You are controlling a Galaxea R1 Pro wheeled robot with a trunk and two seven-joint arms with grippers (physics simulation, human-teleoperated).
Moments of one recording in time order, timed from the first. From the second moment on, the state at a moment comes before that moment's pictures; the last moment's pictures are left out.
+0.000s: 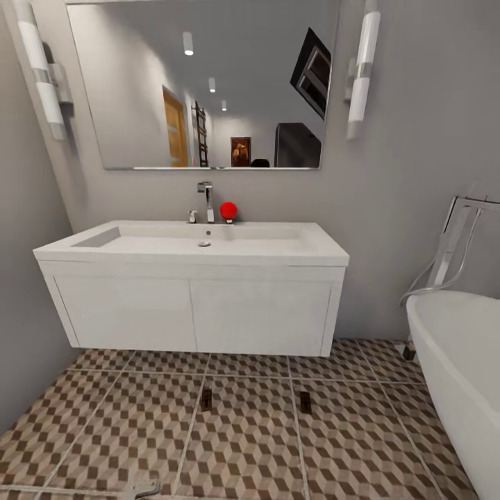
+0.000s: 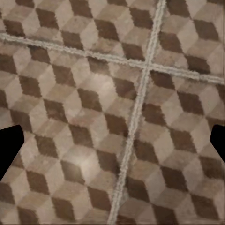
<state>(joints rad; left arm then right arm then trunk) -0.47 0.04 -0.16 0.00 0.29 -0.04 0.12 -0.44 -0.08 -0.05 0.03 0.09 -0.04 -0.19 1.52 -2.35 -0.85</state>
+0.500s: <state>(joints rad) -0.36 0.04 -0.16 0.00 0.30 -0.05 0.08 -0.31 -0.07 -0.05 0.03 0.09 -0.04 -0.18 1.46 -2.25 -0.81</state>
